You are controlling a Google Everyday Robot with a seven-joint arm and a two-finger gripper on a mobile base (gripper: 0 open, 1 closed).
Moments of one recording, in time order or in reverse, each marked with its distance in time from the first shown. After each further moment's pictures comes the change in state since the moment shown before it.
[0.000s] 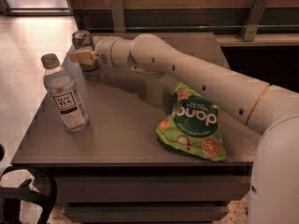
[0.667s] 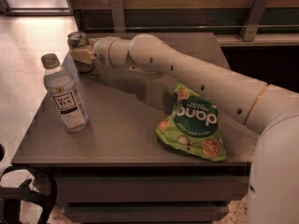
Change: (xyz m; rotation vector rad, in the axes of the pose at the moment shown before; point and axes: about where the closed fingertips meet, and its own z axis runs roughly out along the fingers) arm 0.000 0.004 0.003 -0.007 0.000 0.000
